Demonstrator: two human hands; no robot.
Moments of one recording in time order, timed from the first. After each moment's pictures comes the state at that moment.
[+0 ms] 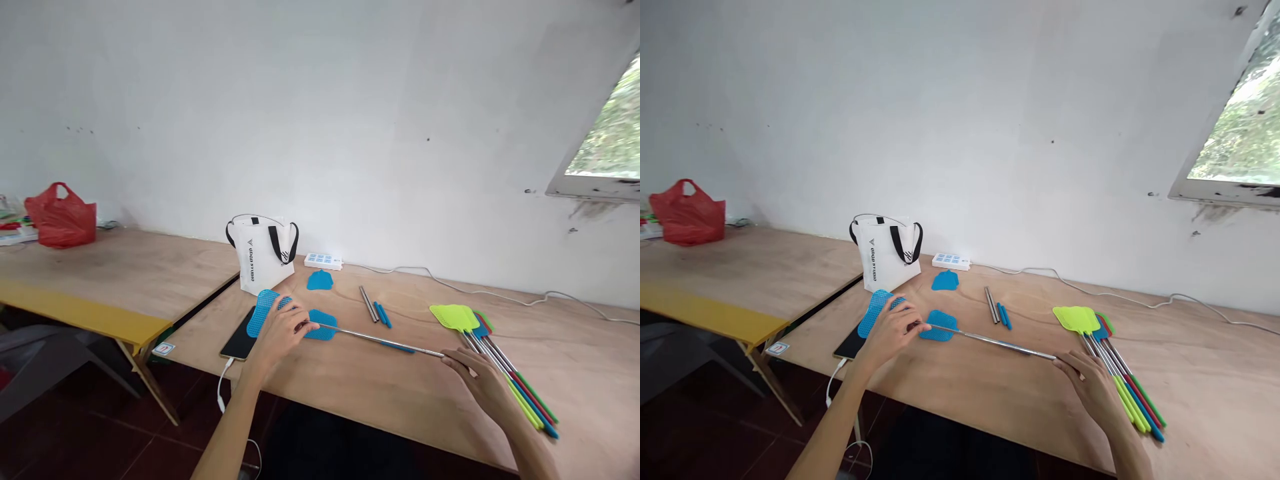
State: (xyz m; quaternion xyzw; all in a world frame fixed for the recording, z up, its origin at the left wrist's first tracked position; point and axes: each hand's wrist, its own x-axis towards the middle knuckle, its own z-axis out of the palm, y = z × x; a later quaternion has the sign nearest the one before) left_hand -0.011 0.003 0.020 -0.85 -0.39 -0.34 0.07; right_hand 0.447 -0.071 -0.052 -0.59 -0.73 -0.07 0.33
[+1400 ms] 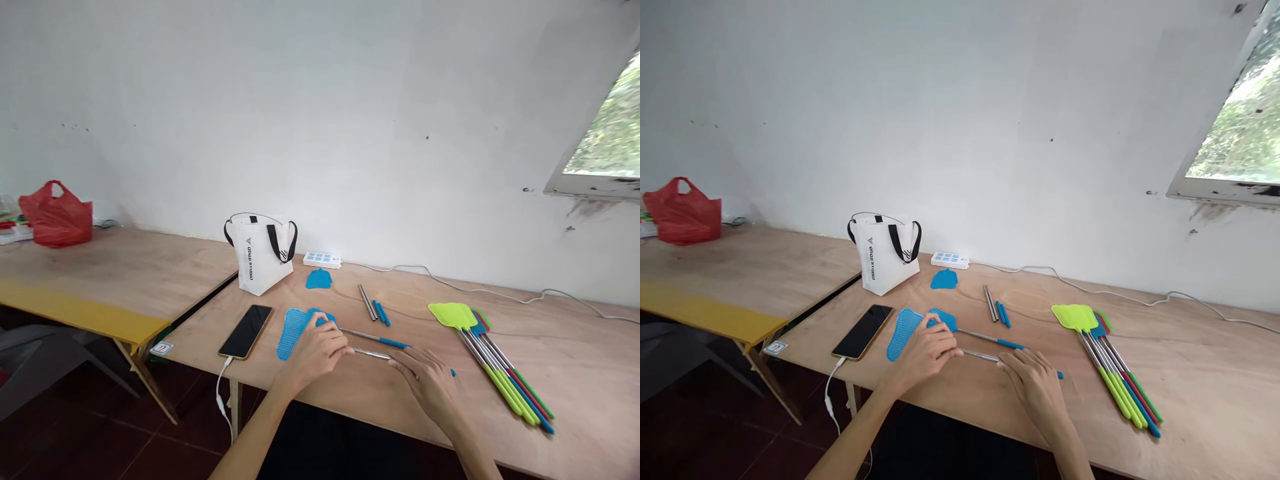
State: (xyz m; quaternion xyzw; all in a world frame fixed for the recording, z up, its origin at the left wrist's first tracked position) left_hand 0.058 -0.021 0.001 -0.90 -0.26 -0.34 0.06; right_hand 0.326 -0.081 -0.033 -0.51 -0.80 -0.11 0.30
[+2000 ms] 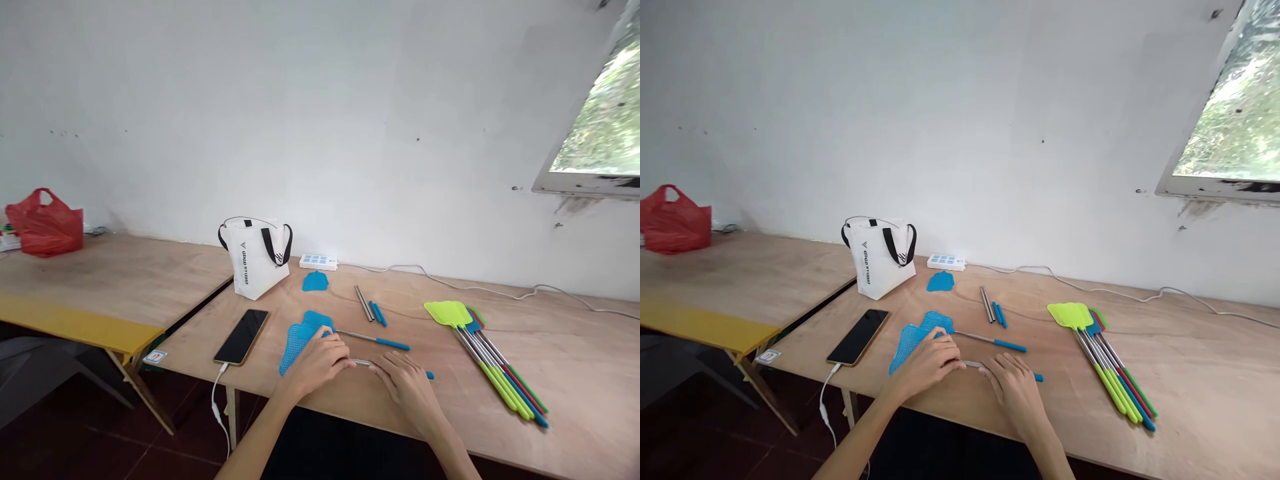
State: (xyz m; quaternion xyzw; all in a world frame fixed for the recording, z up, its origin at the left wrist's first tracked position) left_hand 0.066 -0.017 -0.013 -0.92 -0.27 -0.27 -0.02; right_hand 0.295 -0.081 -0.041 -0.52 -0.80 -0.10 0.29
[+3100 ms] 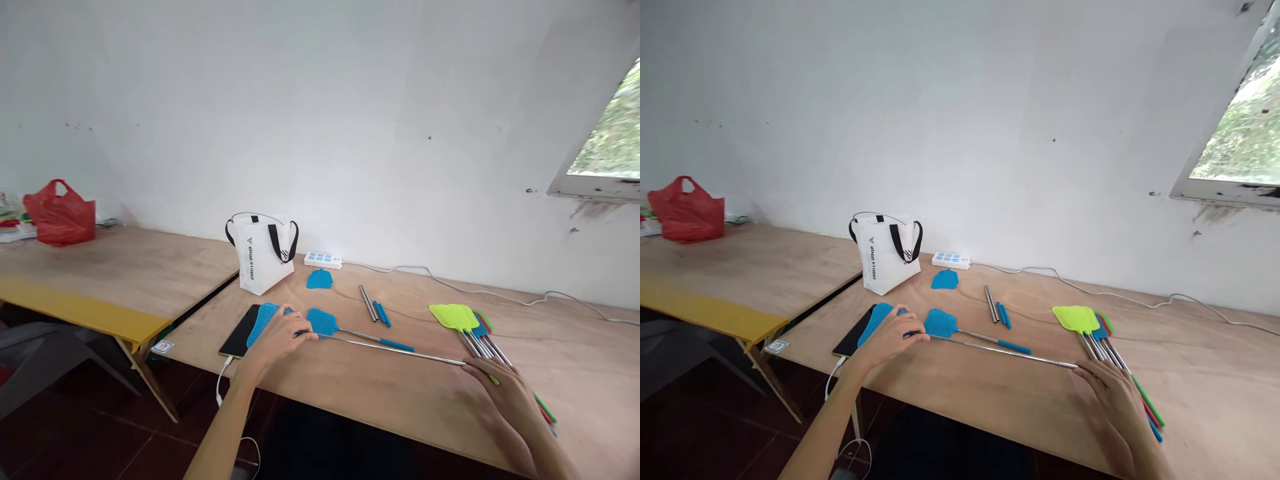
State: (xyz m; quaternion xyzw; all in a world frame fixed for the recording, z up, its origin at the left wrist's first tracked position) left_hand -0.018 0.005 0.013 -0.90 -0.35 -0.27 -0.01; right_hand 0.495 -0.080 -0.077 -0.62 -0.70 -0.08 0.34
